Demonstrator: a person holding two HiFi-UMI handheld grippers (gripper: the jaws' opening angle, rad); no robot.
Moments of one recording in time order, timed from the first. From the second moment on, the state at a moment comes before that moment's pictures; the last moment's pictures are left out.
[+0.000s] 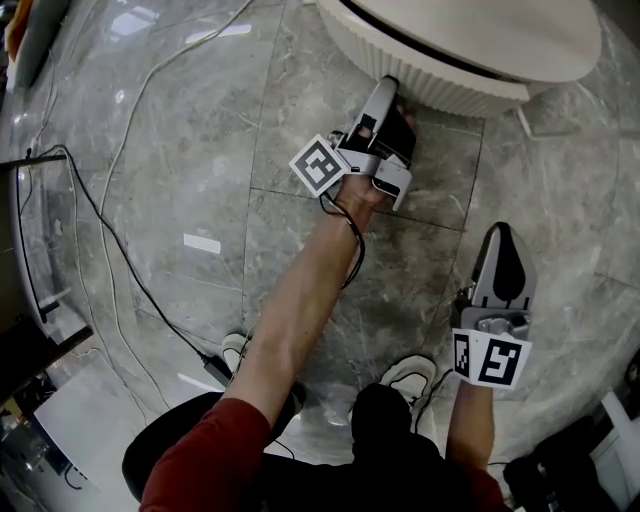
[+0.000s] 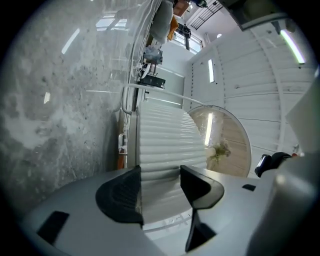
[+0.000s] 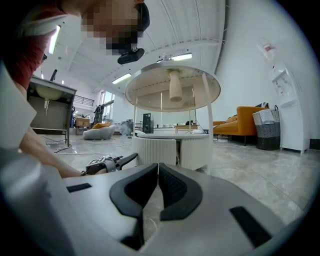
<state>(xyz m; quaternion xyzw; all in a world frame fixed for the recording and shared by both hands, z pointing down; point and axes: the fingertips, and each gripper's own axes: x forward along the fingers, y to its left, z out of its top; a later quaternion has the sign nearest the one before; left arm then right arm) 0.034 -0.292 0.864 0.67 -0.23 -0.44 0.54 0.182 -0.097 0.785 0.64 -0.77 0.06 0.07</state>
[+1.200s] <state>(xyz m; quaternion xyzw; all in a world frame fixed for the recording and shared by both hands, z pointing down) -0.056 -0.145 0.861 0.66 -0.25 -0.46 0.54 0.143 -0.079 0.761 0.63 -0.78 0.04 0.06</state>
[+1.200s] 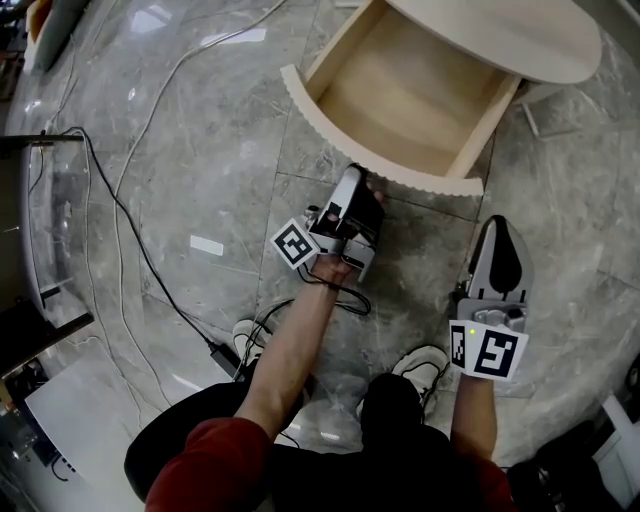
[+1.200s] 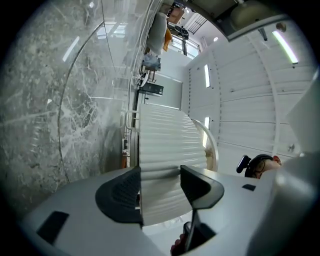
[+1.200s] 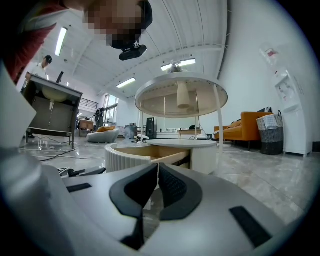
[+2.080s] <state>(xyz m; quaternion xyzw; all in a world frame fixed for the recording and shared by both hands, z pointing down) -0.045 -0.100 0.834 0.80 -0.45 -0.15 0.36 0.144 -0.075 0.759 0.63 -0.78 0.04 0.05</state>
